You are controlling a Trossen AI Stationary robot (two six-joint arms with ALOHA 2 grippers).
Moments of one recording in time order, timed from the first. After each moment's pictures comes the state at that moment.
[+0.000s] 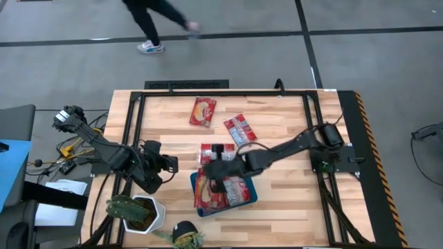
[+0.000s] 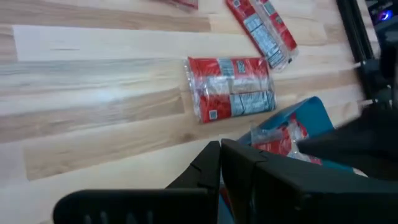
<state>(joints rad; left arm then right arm) -0.60 1.18 1.02 -0.97 -0.73 -1.89 0.26 1.96 1.50 -0.21 0.37 -0.06</state>
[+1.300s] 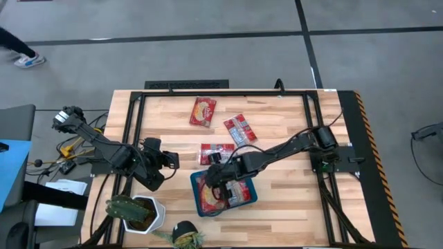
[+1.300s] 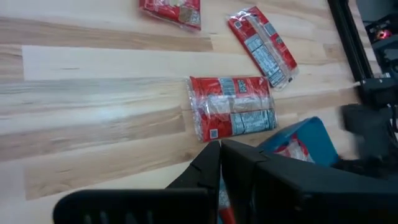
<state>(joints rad) -0.57 1.18 1.02 -0.98 -0.77 -1.88 0.25 2.03 1.56 -0.38 0.14 -0.17</state>
